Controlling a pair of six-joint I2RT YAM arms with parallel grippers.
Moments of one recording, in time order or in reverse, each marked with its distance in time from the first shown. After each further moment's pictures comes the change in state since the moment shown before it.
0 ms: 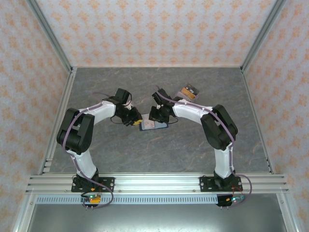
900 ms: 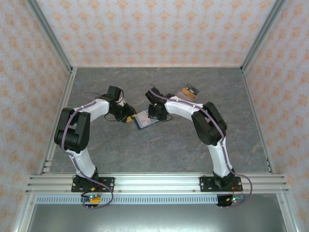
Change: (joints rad) left arm 0.107 -0.005 0.001 0.000 -0.019 -0.009; right arm 0.038 0.140 0.173 -0.146 0.223 0.058
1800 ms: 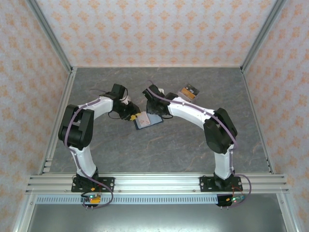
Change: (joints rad) left arm -0.037 0.051 0.080 0.001 0.037 0.031; right arm 0.069 -0.169 -0.003 0.007 0.168 -0.142
